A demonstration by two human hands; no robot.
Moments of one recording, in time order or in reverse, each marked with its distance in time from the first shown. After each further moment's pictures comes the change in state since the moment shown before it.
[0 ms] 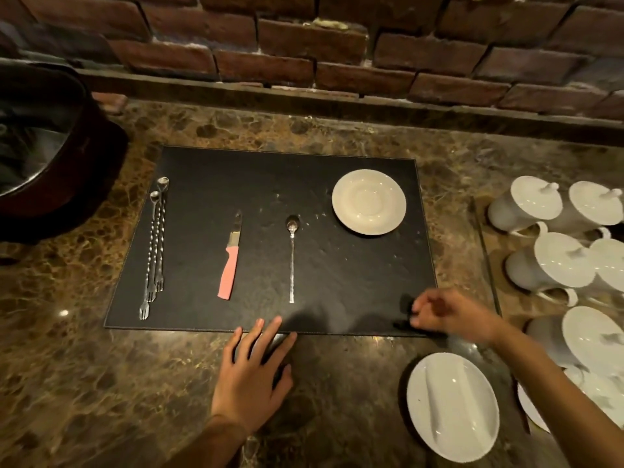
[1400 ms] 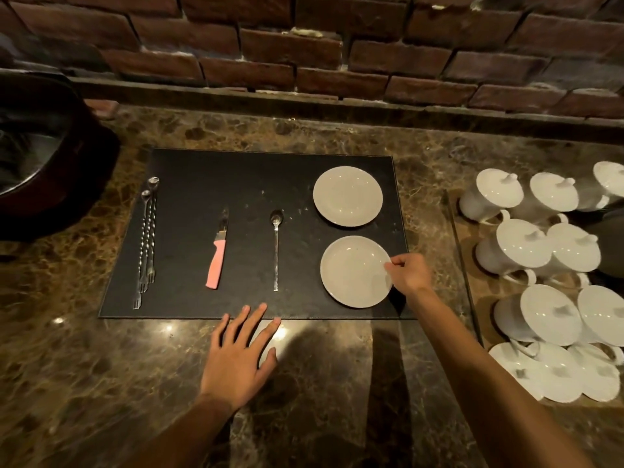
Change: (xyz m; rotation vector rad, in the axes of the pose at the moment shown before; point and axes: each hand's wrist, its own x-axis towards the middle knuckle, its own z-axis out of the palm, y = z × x) left_hand 0.002 0.003 -0.008 0.054 -0.073 -0.026; right_hand 0.063 -0.005 0.028 0.193 0.690 0.253
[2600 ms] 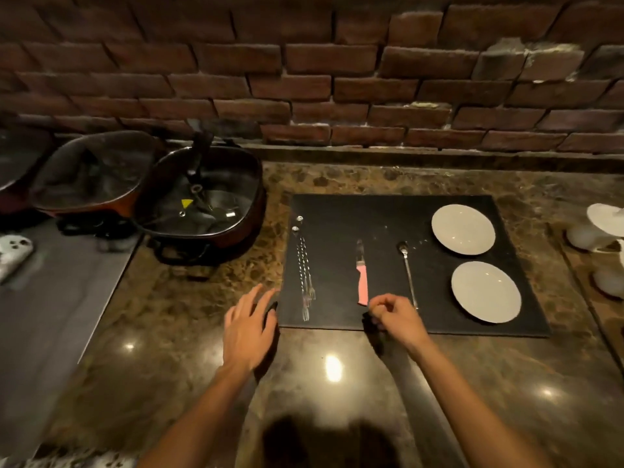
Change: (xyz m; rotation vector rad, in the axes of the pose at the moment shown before) left_hand -0.049 -0.268 -0.110 -0.280 0.149 -0.328; right_hand -0.228 -0.166 0.163 0.247 -0.319 -0.135
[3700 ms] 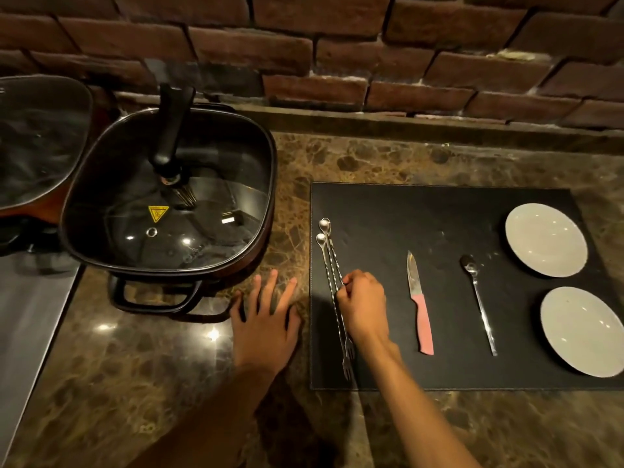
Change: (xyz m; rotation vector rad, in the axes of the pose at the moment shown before) left_hand 0.132 -0.069 0.085 0.190 0.046 0.105; right_hand 0.132 -0.084 0.161 -0.460 0.195 -0.138
